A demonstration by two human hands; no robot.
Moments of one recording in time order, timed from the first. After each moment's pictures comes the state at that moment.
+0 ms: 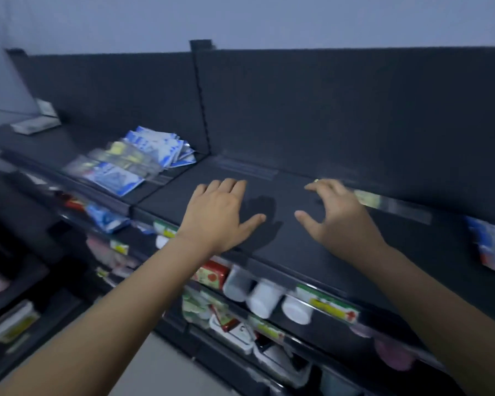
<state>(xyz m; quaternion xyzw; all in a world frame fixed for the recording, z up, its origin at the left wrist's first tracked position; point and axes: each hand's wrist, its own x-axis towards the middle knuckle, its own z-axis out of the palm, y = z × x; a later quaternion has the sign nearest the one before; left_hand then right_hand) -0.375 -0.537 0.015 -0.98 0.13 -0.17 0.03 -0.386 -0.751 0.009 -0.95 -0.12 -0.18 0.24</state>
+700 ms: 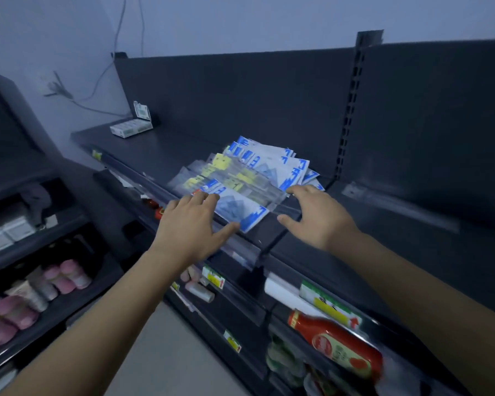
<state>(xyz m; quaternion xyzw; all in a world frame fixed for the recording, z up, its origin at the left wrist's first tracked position) -0.278 -0.203 -0.002 -0.99 -0.03 -0.13 0.05 -0.206 -0.423 -0.002 -0.95 -0.24 -0.05 0.18</state>
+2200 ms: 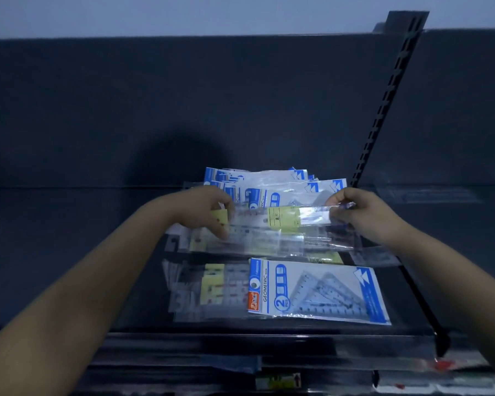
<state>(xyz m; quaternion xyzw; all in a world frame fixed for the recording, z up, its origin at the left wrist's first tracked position) 0.096 -0.041 0.004 -0.87 0.41 0.22 -0.16 -0.073 -0.304 -0.014 -0.85 0.18 -0.10 0.49</state>
